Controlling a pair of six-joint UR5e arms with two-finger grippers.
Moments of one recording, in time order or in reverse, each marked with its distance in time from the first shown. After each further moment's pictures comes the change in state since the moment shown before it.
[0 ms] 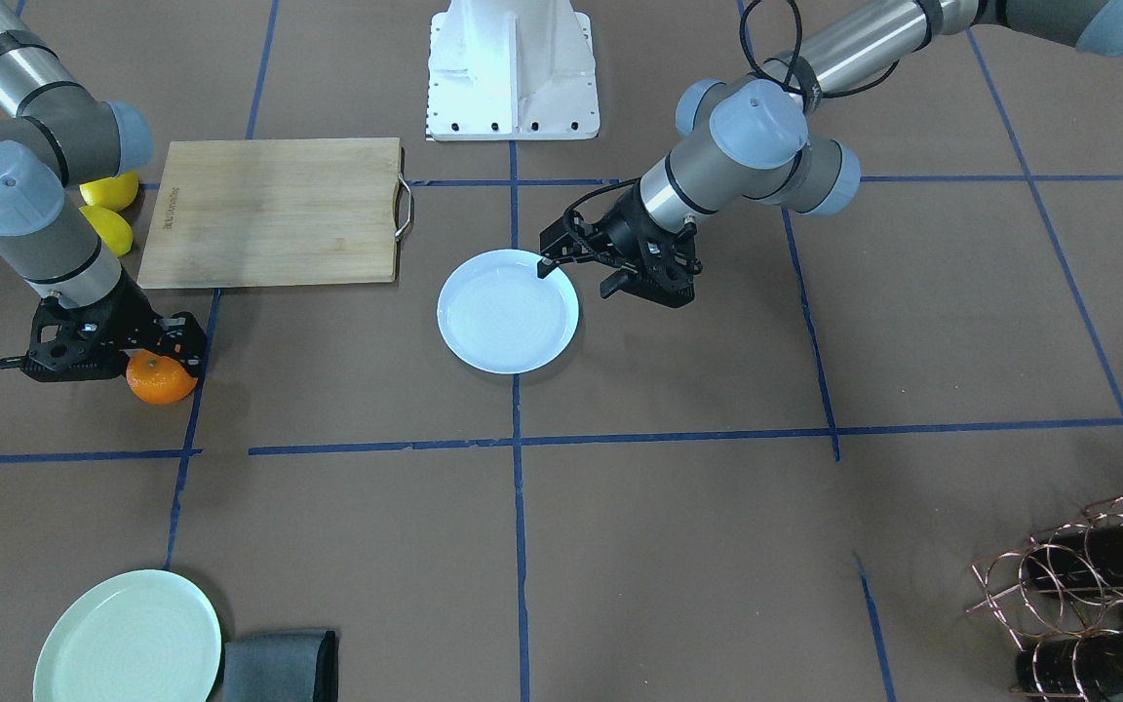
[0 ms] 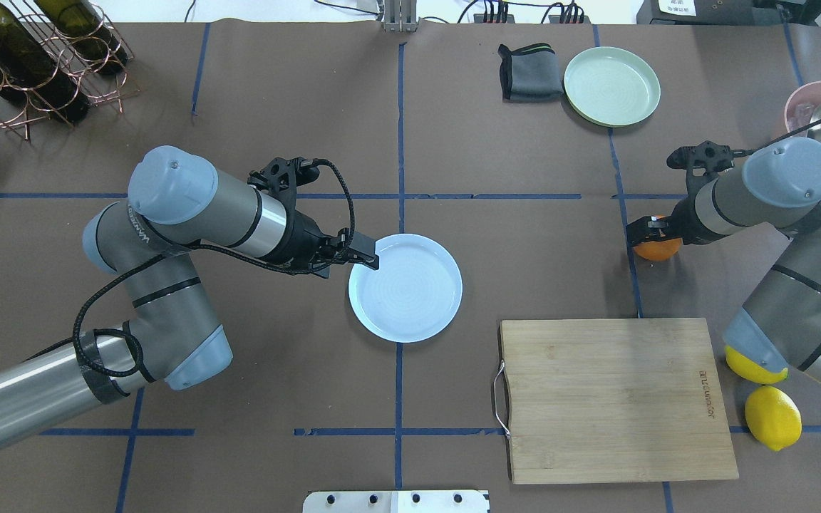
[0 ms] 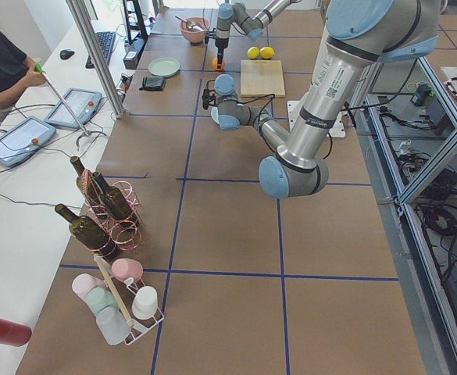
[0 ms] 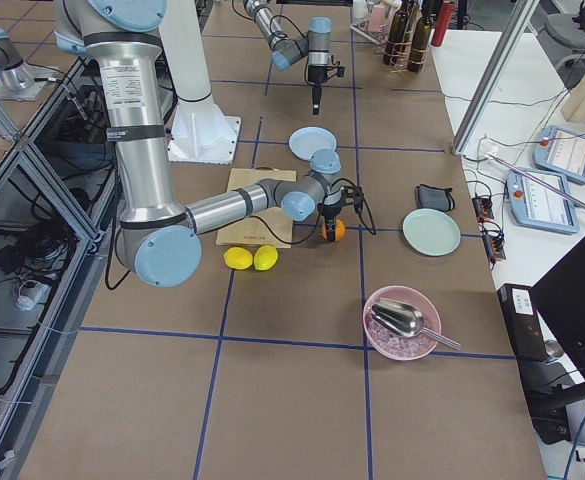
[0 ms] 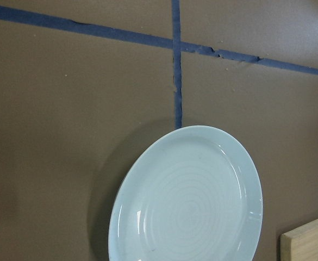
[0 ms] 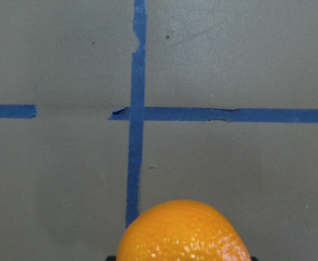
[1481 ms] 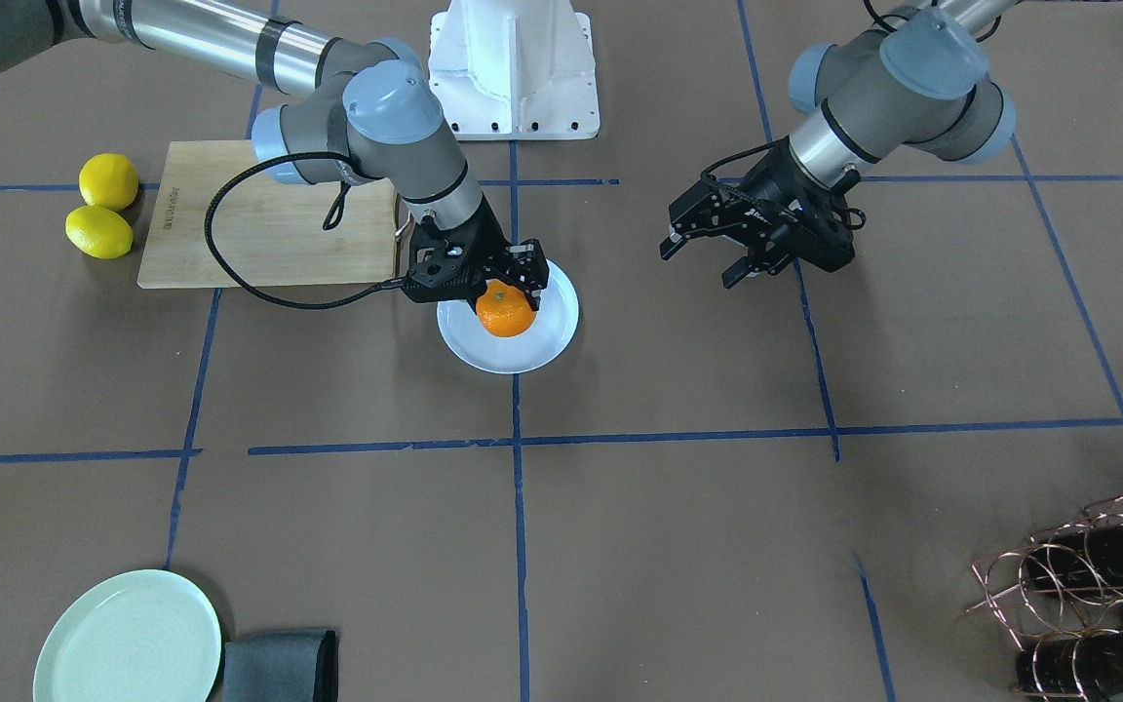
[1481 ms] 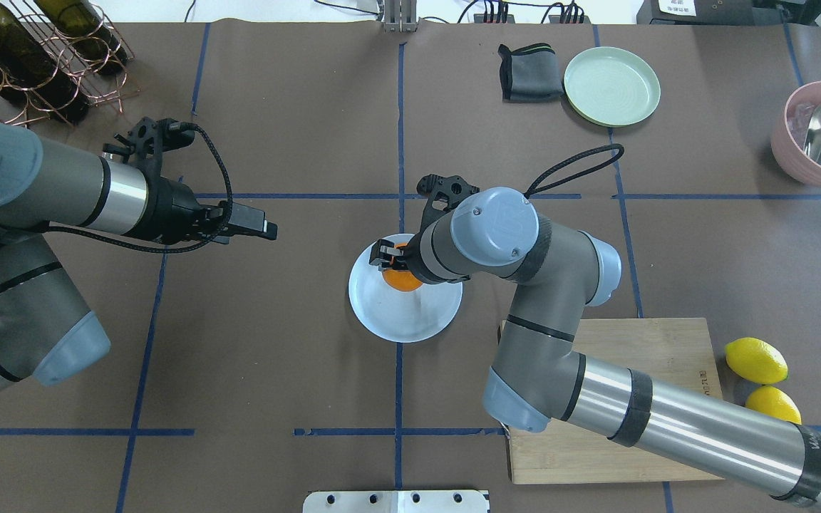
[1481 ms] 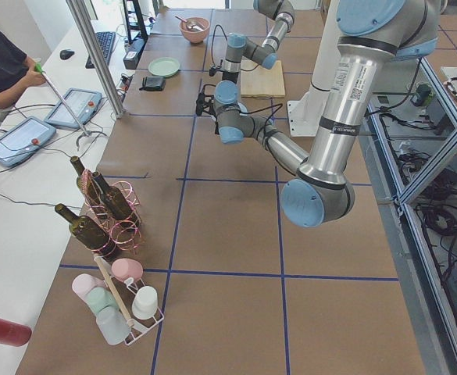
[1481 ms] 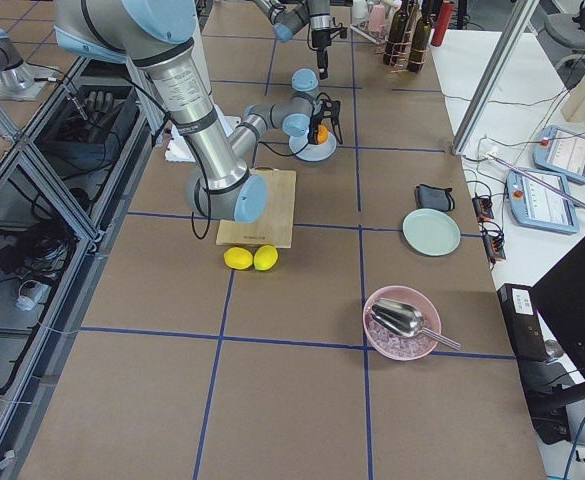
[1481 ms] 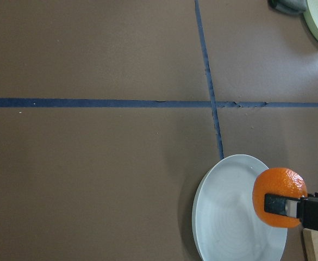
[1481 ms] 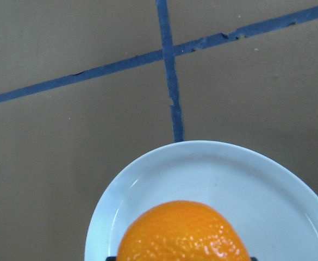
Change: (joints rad) left arm -0.137 0.256 -0.239 0.004 -0.008 0.144; right arm -0.337 0.504 -0.125 -0.017 -0.181 0.496
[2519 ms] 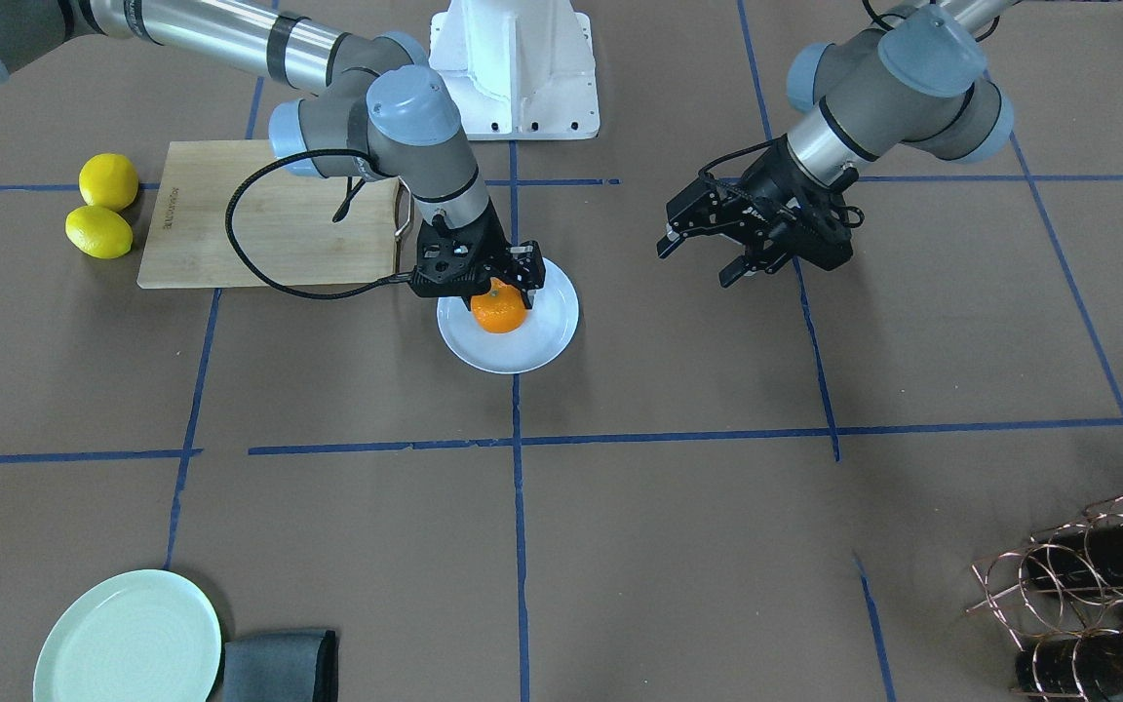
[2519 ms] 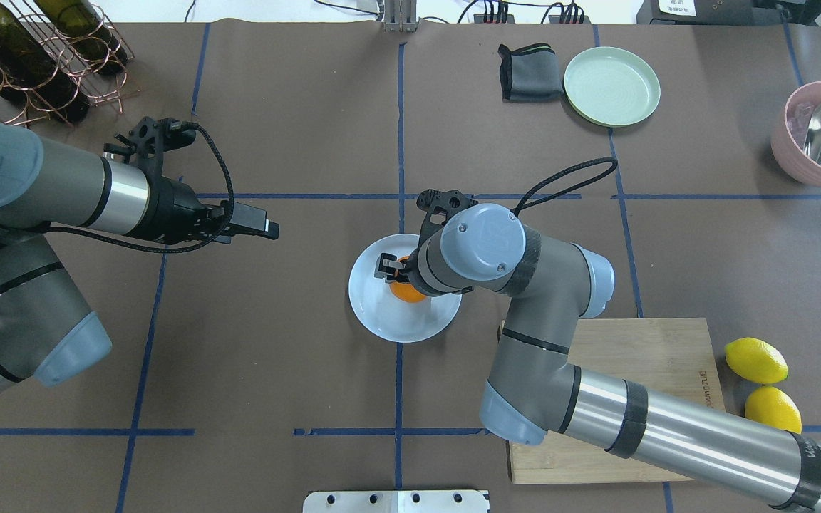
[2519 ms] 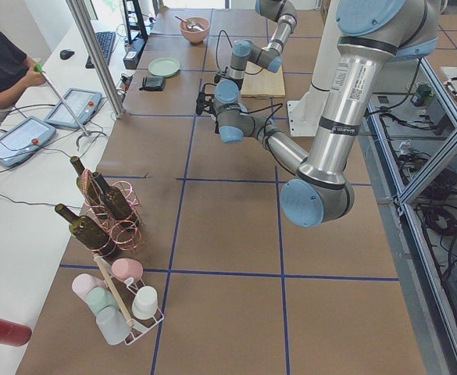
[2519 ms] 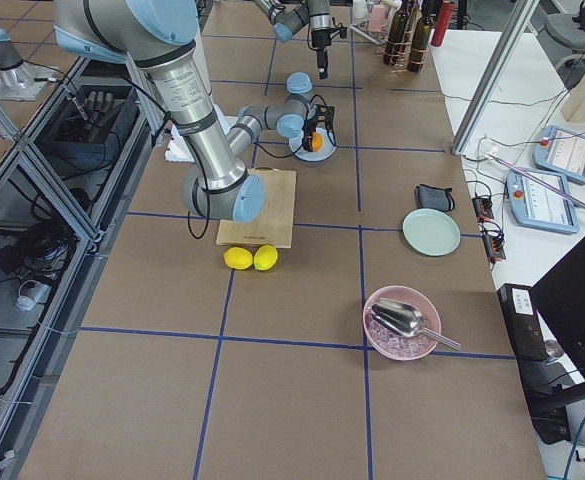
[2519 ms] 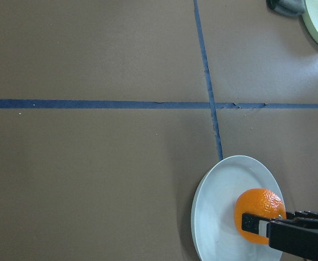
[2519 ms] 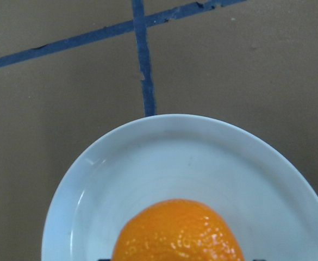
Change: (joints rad) left arm 0.002 -0.004 -0.002 -0.005 0.003 -0.009; right arm -0.040 -0.003 -0.002 -0.066 -0.055 -0.003
